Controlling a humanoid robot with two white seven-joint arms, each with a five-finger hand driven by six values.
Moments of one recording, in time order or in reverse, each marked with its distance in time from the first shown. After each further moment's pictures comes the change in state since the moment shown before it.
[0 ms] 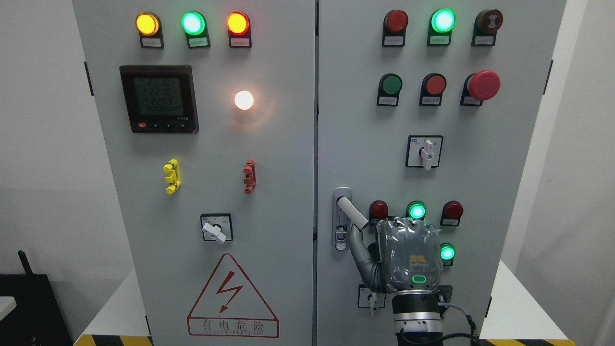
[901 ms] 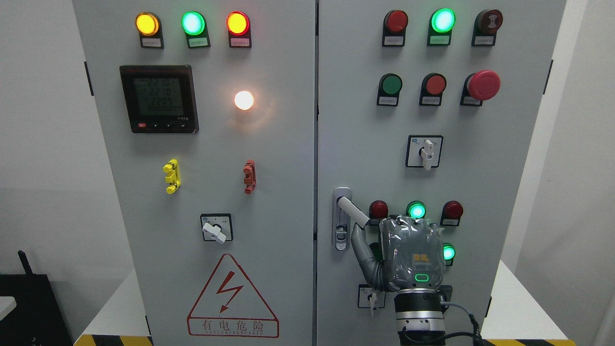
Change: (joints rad) left arm 0.000 0.000 0.000 0.000 0.000 0.000 0.000; right arm -0.002 -0.001 -0.009 -0.002 0.000 0.000 0.000
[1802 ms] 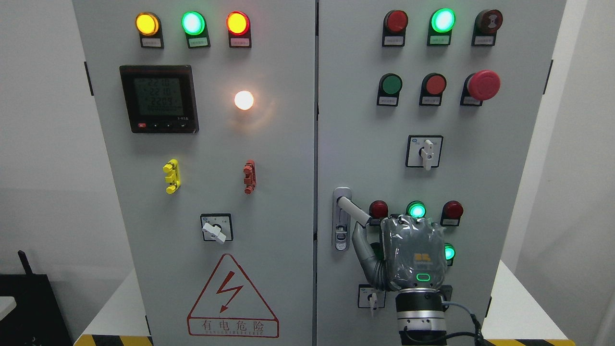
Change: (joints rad) left arm 0.000 0.000 0.000 0.000 0.000 0.000 0.000; right arm 0.001 0.000 -0.003 -0.006 -0.001 -0.002 0.000
